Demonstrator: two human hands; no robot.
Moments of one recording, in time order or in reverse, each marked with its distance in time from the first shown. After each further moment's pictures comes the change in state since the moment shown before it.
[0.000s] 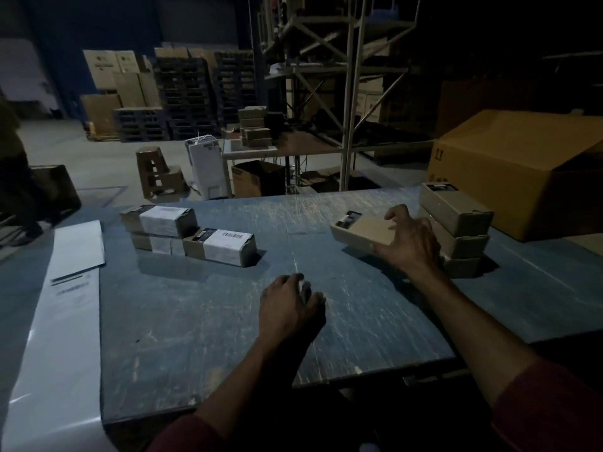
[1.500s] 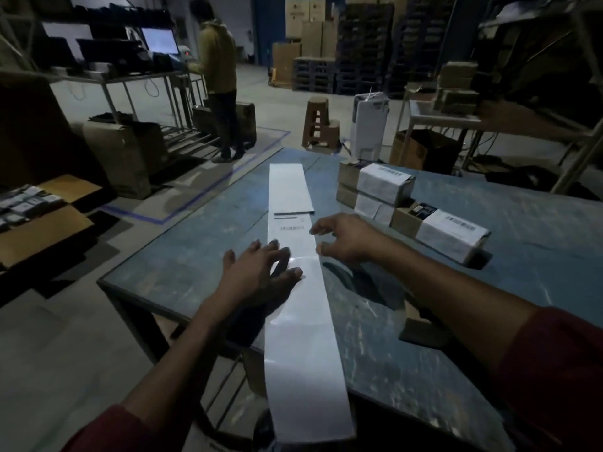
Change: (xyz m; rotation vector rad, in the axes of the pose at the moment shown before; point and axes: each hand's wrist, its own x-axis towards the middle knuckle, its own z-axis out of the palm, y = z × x) left_hand -0.038 -0.291 -0.293 0.489 -0.132 -0.333; right_hand -0.092 -0.438 0.195 0.182 -0.848 -0.774
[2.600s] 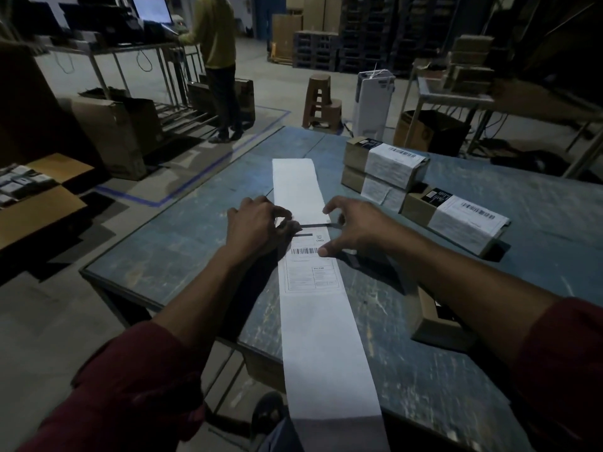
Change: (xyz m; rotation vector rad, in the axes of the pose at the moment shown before) left_hand 0.076 -0.018 0.003 0.017 0.300 -0.050; right_hand 0.020 0.022 0.012 0.005 -0.003 0.116
